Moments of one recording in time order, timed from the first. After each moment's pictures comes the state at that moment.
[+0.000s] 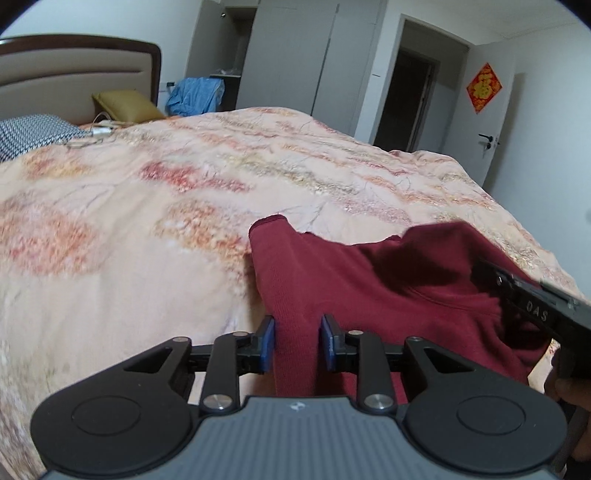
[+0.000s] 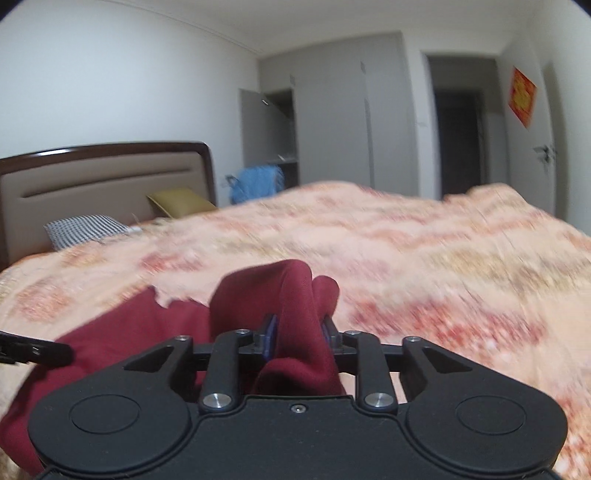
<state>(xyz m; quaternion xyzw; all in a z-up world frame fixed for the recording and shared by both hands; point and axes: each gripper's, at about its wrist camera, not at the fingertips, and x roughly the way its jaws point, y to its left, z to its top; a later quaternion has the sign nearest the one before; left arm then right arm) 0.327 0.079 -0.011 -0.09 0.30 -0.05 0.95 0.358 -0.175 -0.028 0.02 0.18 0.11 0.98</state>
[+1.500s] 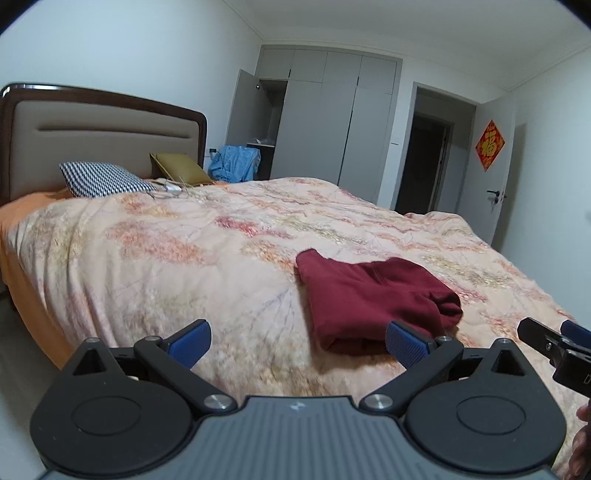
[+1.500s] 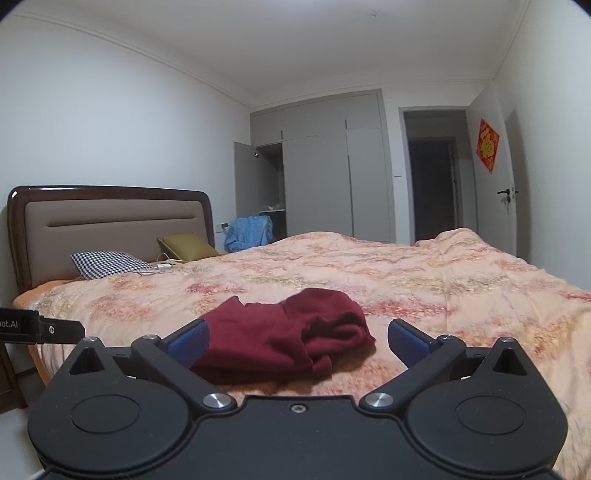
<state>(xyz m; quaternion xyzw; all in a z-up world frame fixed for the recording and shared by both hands) 0.064 0.088 0.035 -0.09 0.19 0.01 0.98 0.052 -0.153 0.021 0.02 0.09 0.08 0.99</state>
